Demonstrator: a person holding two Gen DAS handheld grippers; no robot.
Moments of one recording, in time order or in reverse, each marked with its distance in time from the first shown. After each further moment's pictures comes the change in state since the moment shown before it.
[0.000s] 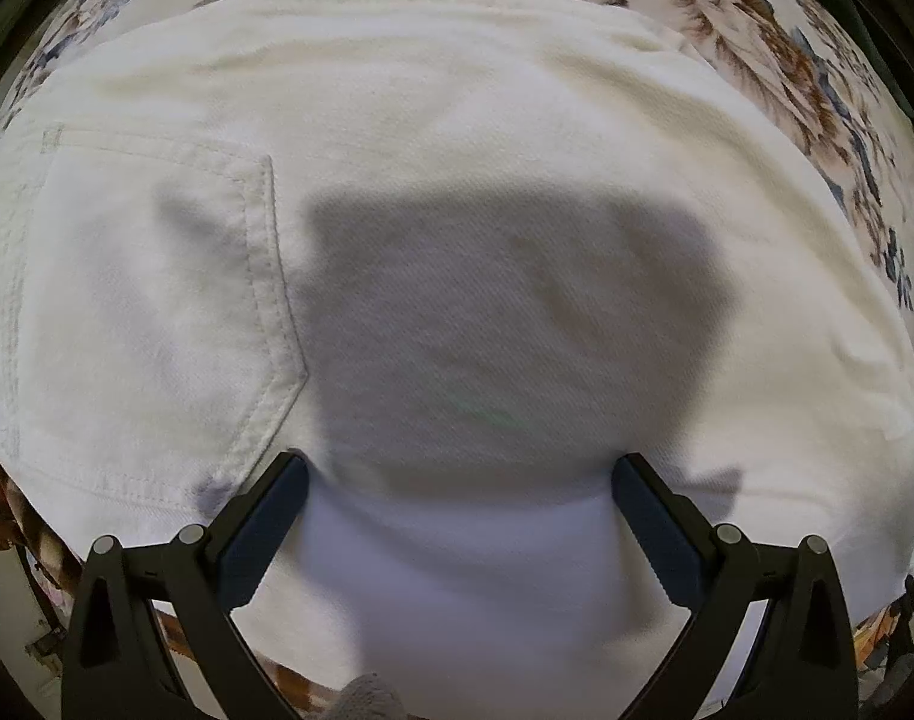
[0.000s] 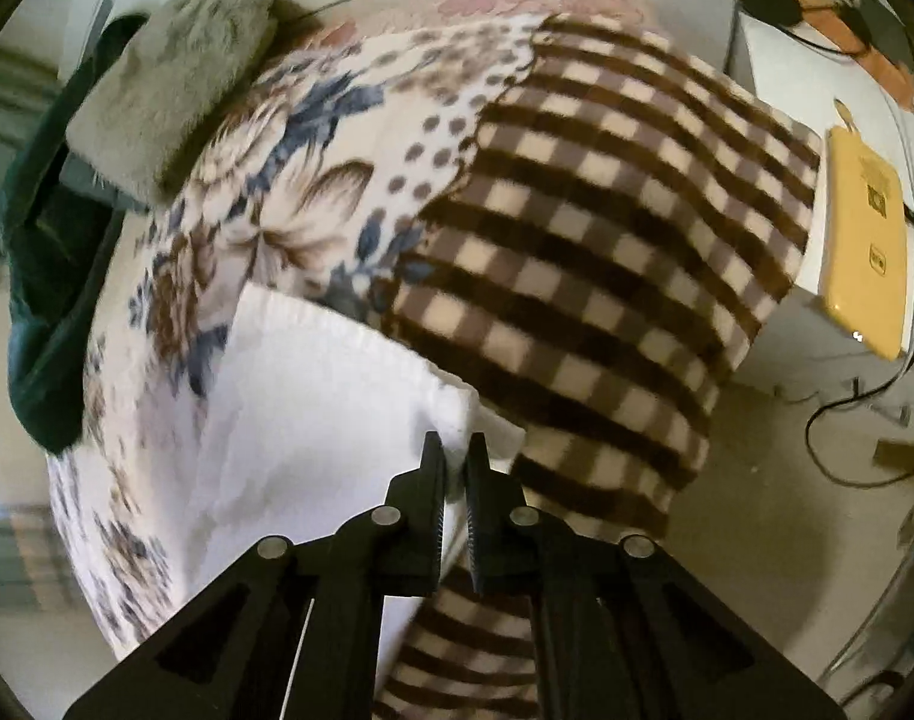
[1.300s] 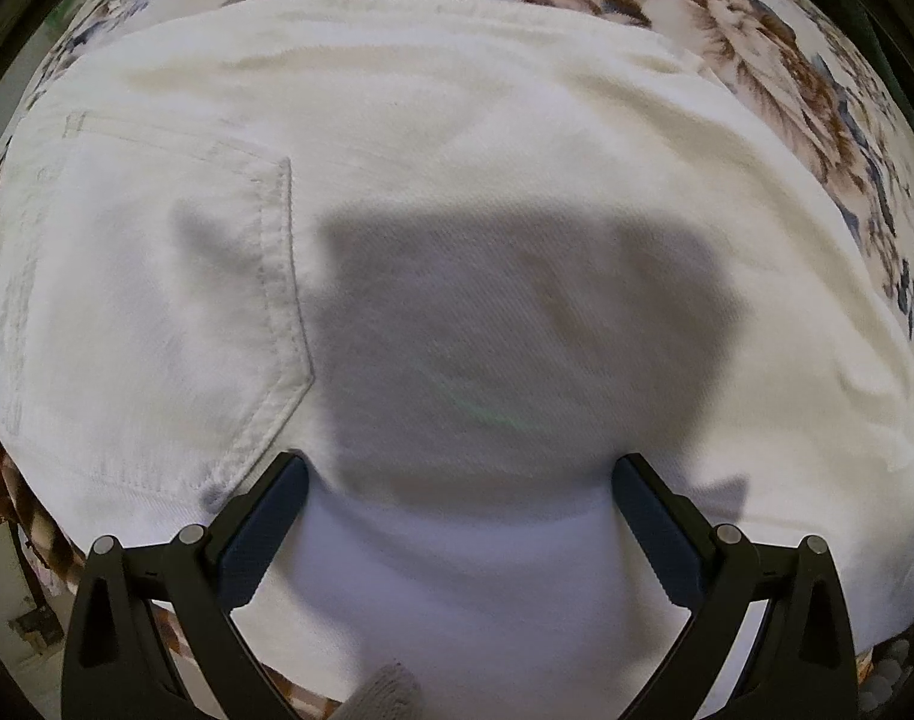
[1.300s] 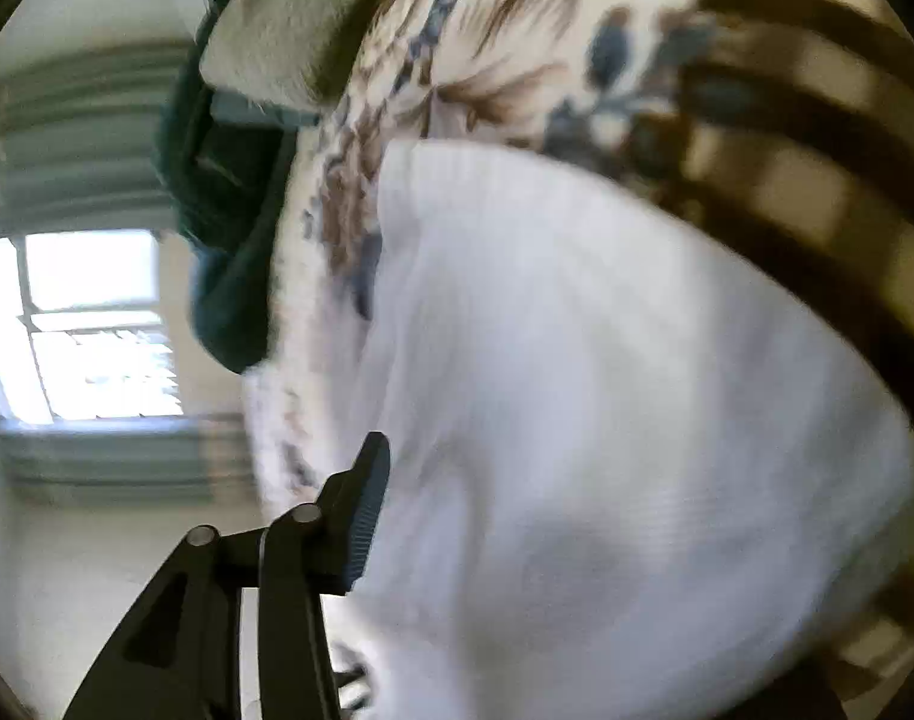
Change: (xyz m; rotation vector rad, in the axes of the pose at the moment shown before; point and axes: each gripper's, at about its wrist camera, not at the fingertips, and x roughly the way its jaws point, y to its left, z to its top) left arm 0.012 -0.023 -0.027 -0.039 -0.006 0.007; right arm 0.091 0.014 -0.013 -0.061 0.193 0.579
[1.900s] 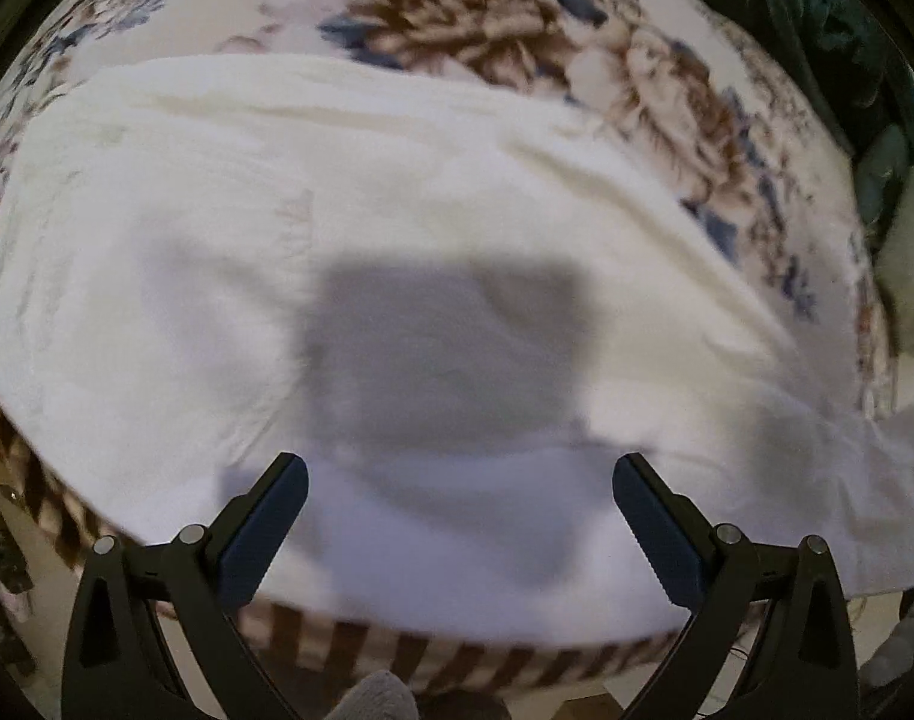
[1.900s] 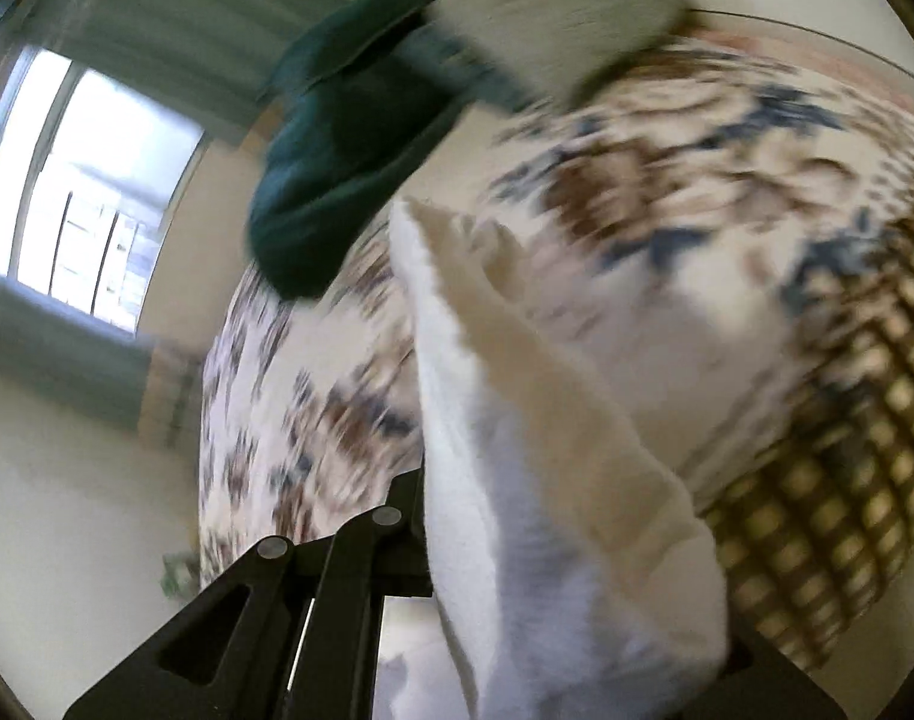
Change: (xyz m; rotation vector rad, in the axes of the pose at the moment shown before) left arm -0.064 0.038 -0.008 0.023 -0.015 -0.210; right arm 0.008 0.219 -0.127 -0.381 -0.101 -0.124
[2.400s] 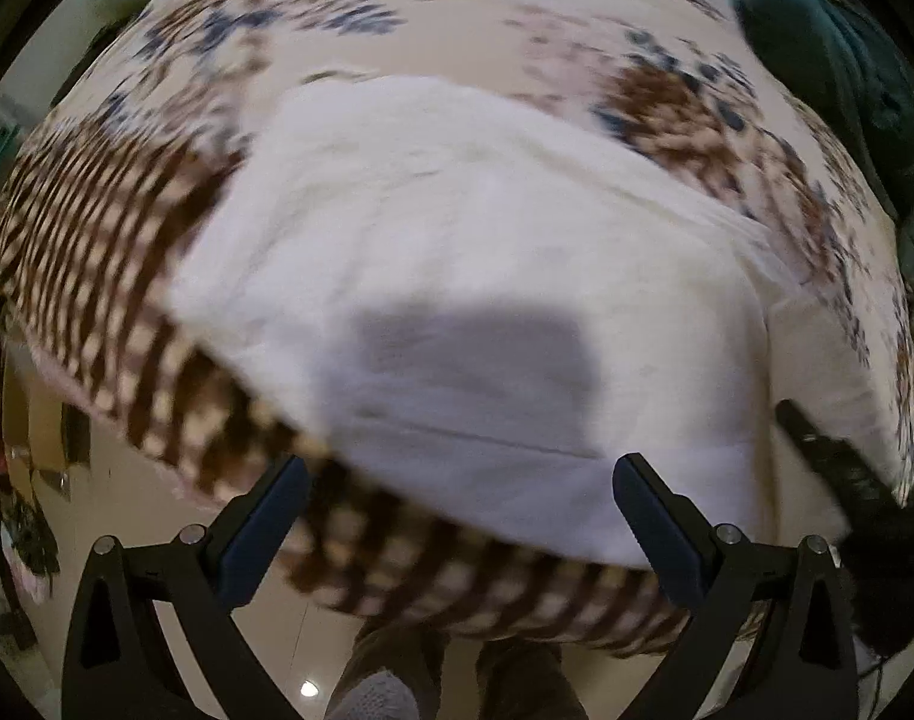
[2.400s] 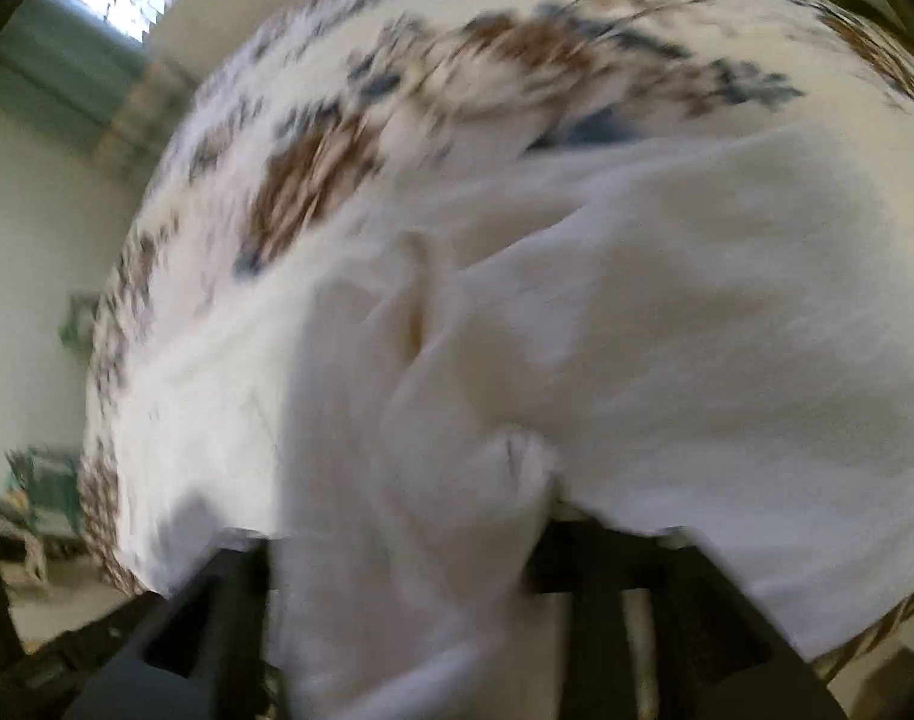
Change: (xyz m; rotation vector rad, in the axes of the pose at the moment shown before) left arm -0.059 0.146 -0.001 -0.095 -0.127 0.079; right arm 0.165 0.152 -0.268 -0.415 0.410 -0.163
